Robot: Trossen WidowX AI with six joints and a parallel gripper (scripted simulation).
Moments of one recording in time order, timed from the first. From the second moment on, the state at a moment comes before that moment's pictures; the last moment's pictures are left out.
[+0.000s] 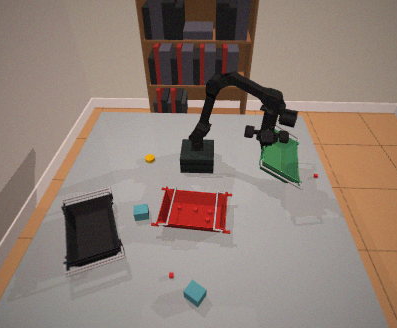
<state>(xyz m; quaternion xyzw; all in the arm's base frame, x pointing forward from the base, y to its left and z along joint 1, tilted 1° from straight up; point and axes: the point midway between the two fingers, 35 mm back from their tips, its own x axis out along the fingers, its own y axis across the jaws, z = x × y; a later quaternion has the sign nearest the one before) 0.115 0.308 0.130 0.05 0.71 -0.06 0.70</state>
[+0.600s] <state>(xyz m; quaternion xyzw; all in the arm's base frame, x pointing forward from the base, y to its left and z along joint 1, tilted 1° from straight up) 0.179 0.276 0.130 0.15 0.70 -0.15 0.68</state>
